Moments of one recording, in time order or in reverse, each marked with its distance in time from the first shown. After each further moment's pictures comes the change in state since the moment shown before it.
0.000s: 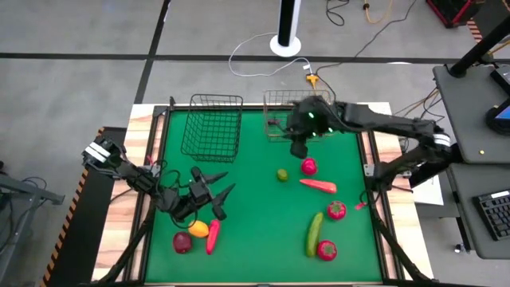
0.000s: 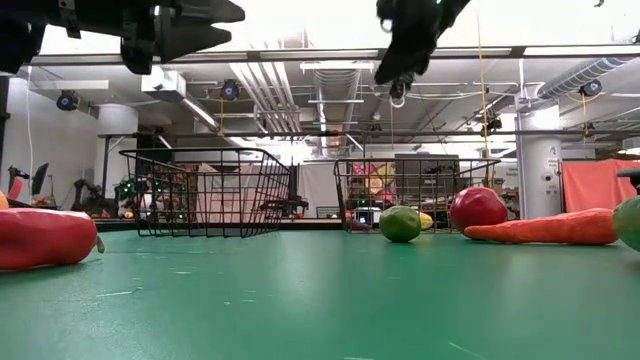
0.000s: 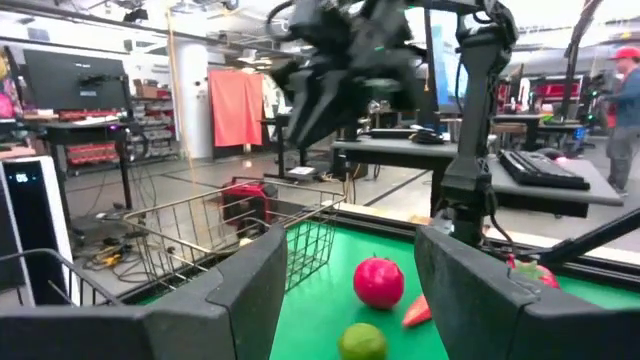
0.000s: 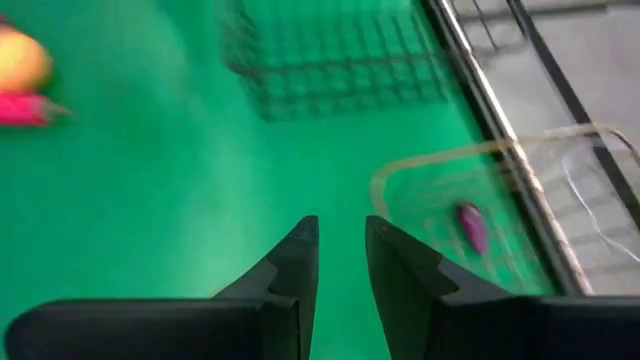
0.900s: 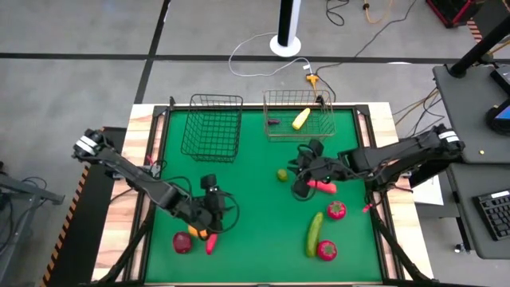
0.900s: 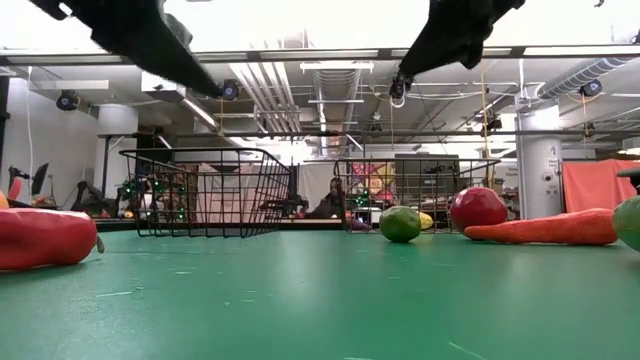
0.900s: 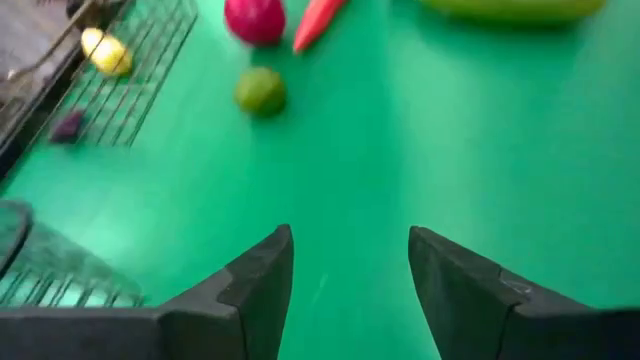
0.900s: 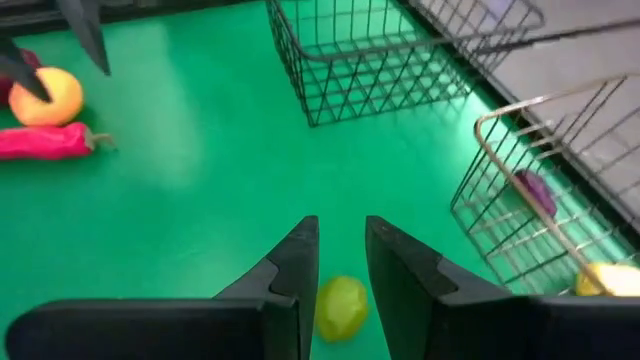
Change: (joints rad) left arm 0.031 -0.150 0.423 -1.752 0.491 -0.623; right arm 0.474 -0.133 -0.359 0.272 0.520 0.422
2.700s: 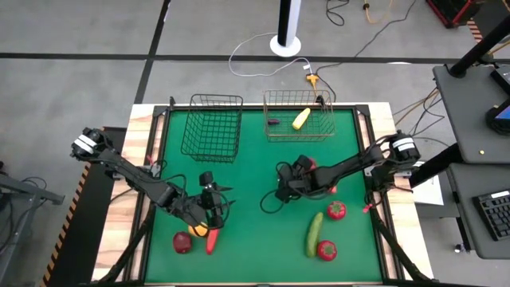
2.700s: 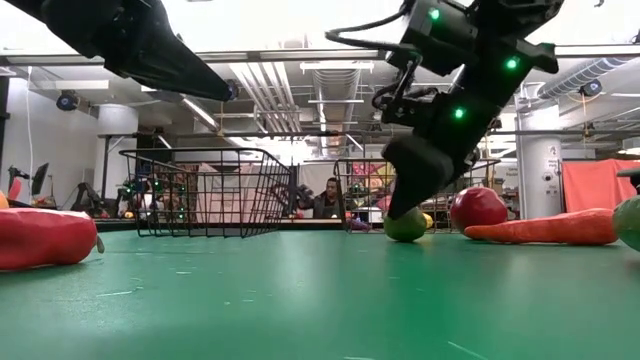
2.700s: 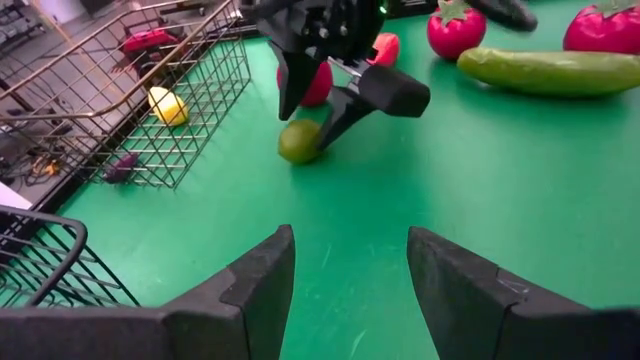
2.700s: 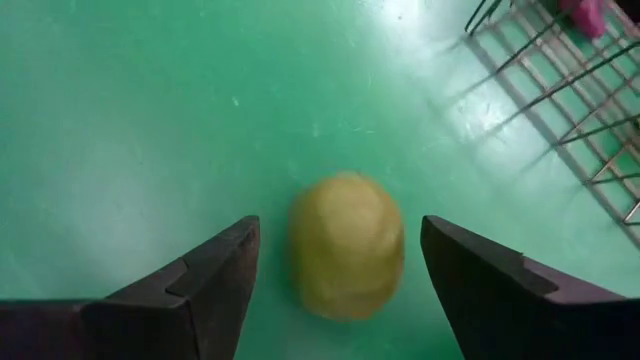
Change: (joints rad) left arm 0.000 -0.035 -0.197 0.383 -0.161 0.102; right arm -0.021 0.488 -0.043 0.094 0.125 0.239
